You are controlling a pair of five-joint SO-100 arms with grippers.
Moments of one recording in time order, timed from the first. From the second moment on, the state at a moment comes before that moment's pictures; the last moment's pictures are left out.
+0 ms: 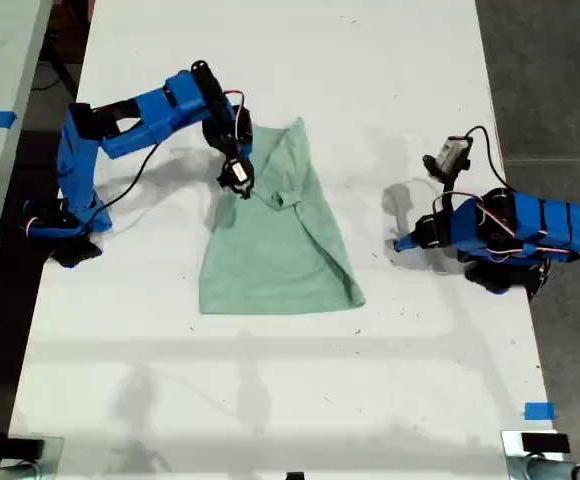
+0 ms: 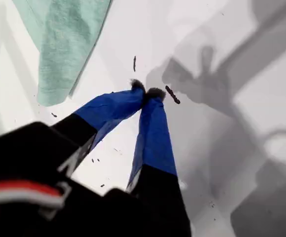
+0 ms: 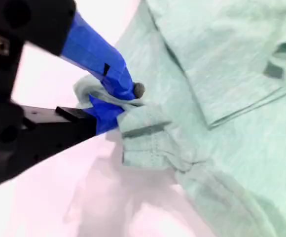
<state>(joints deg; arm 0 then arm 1) -36.8 66.7 58.4 88.2 20.2 9.0 199.9 173.8 81.1 -18.0</state>
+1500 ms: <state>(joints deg) -13.1 196.2 178.2 59.0 -10.5 9.7 199.9 173.8 81.1 -18.2</state>
